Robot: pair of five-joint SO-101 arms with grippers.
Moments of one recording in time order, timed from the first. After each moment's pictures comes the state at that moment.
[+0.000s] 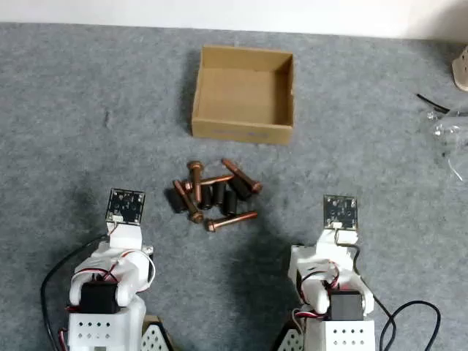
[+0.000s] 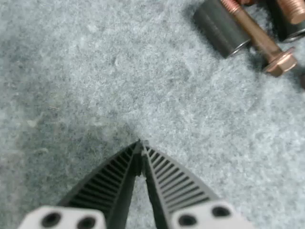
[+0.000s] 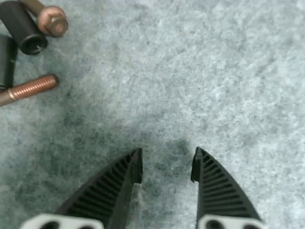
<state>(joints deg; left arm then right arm) -5.8 -103.6 96.0 76.4 -0.3 -6.1 -104.6 95.7 71.3 -2.7</state>
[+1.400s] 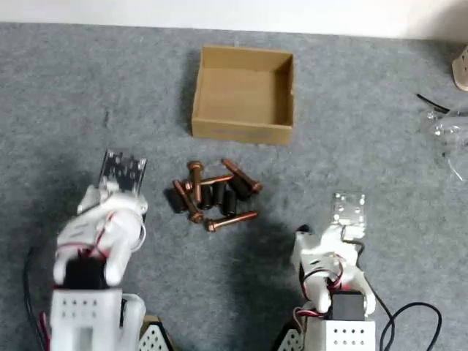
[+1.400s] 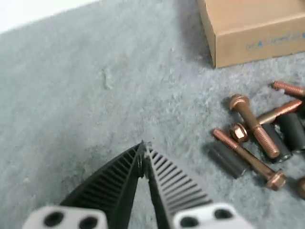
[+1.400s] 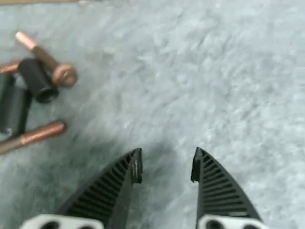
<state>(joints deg) -6.1 -74.6 70.4 51.6 -10.8 -3.6 -104.6 95.7 61.6 -3.0</state>
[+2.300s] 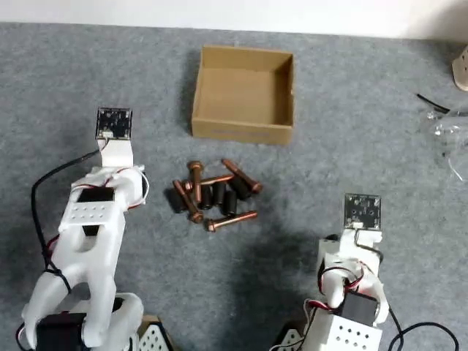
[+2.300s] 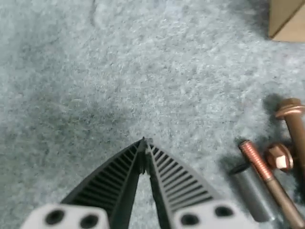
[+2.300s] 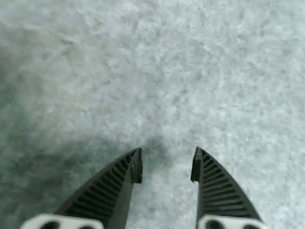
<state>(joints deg) -10.1 -25.7 58.0 29.1 1.4 12.4 -104.6 95.7 64.1 15.3</state>
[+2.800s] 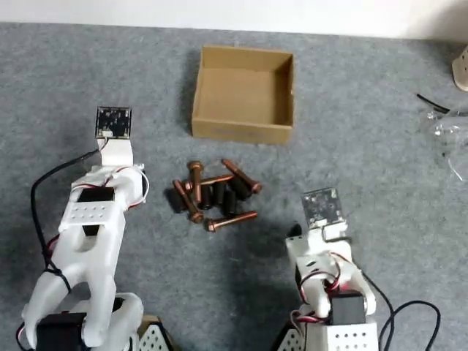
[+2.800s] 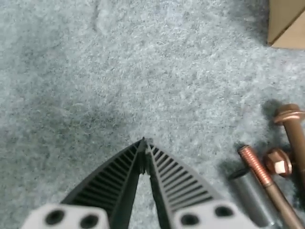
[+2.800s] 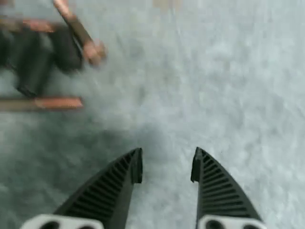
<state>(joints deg) -10.1 -25.6 58.0 28.7 1.7 -10.3 -104.2 89.5 63.3 11.9</state>
